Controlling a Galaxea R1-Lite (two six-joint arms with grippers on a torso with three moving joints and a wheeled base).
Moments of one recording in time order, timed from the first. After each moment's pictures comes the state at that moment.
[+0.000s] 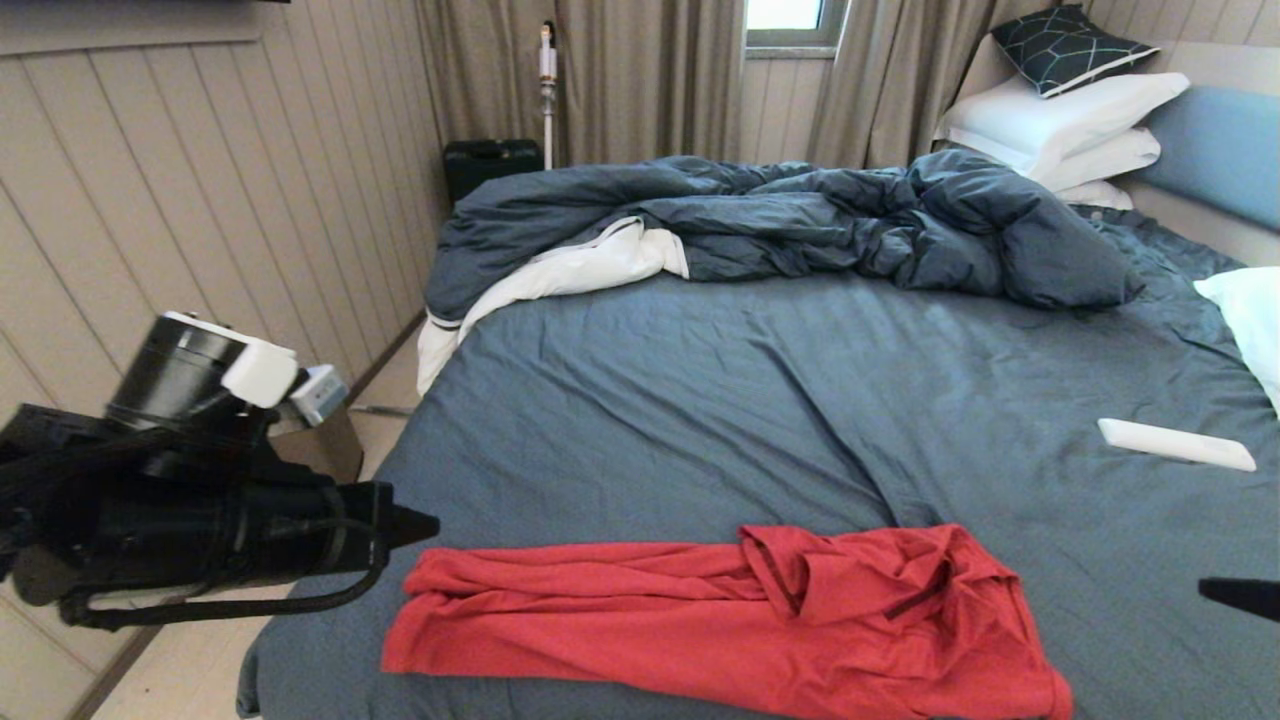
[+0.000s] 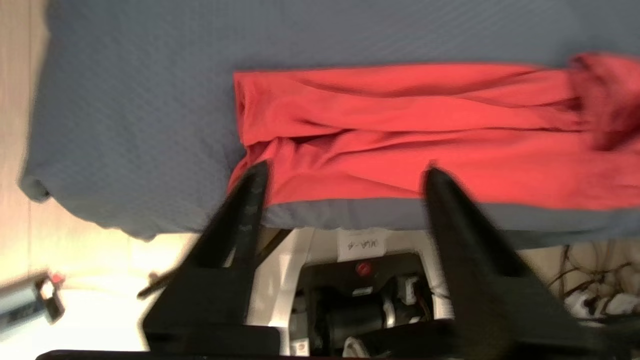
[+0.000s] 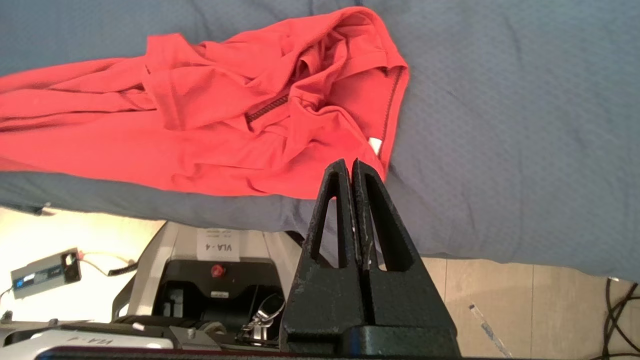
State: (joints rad) left arm -0.48 1.44 -0.85 0.21 0.05 -0.42; right arm -0.45 1.05 -0.72 0.40 0.47 -0.12
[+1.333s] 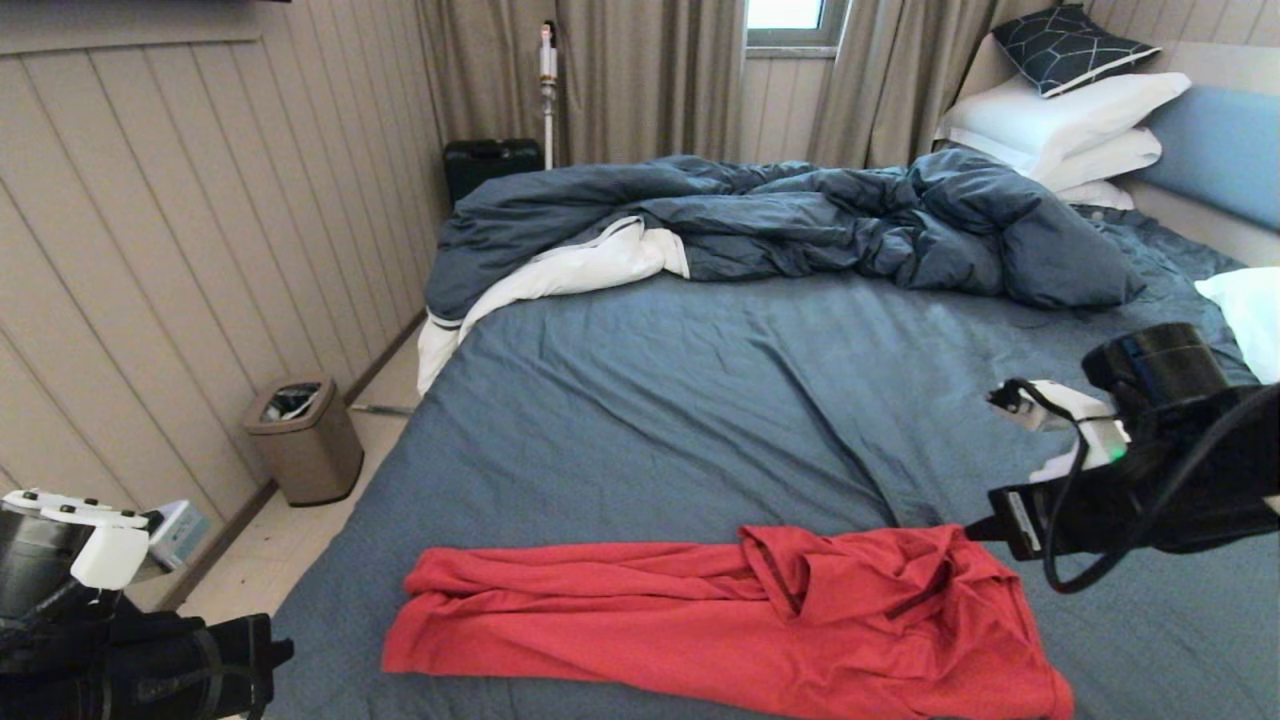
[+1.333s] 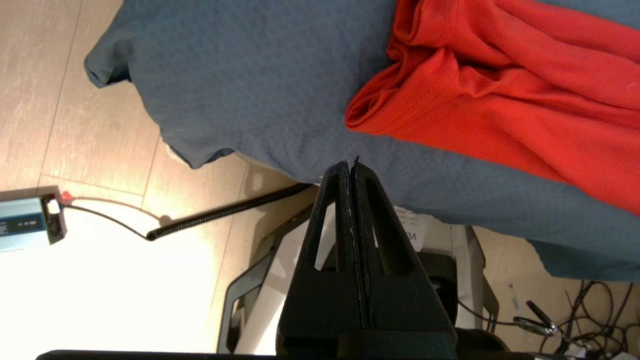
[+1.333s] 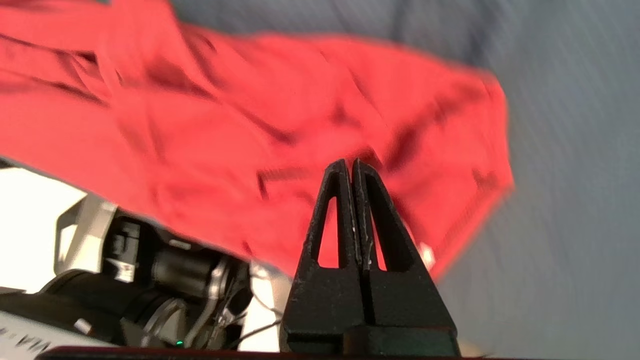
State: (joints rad) left arm -0.29 1.28 -0.39 -0.03 0.05 -0.48; right arm 0.02 1.63 -0.96 0.29 0.21 -0.10
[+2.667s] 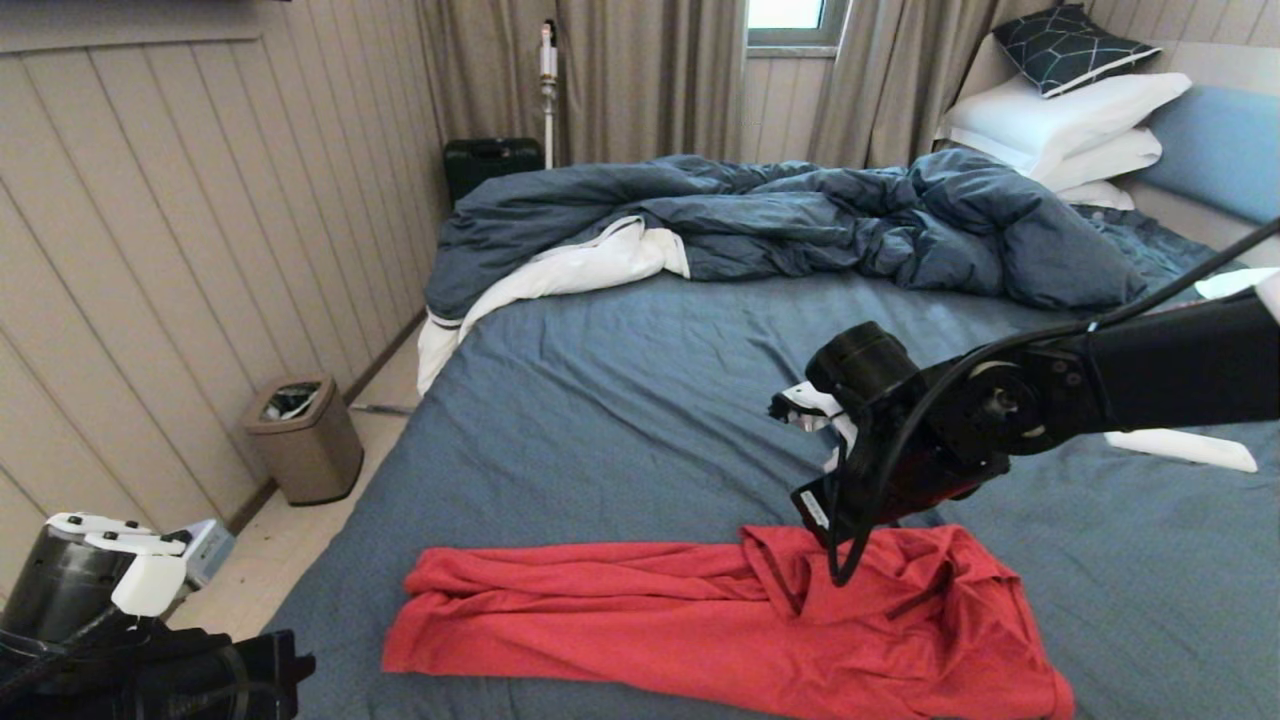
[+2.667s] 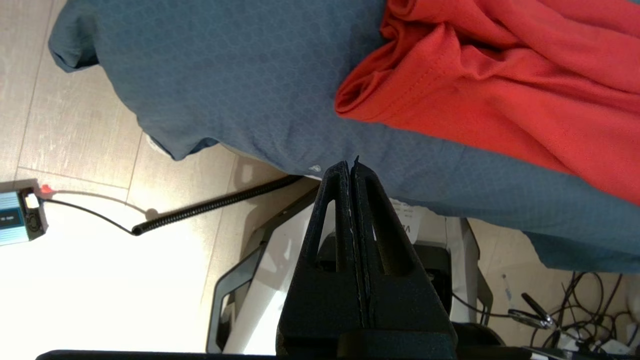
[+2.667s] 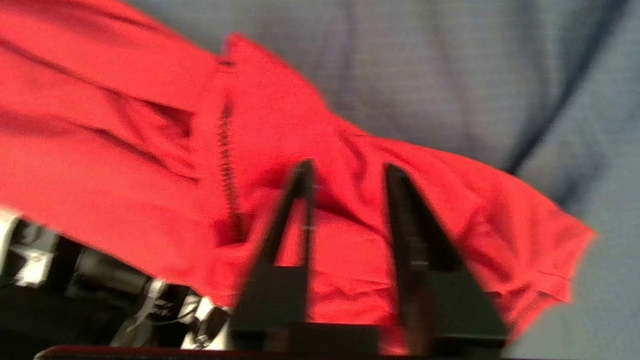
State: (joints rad) left arm -0.34 1.33 -0.33 -0.12 0.05 -0.53; right arm 0.44 1.92 -1.31 0.43 -0.14 -0.01
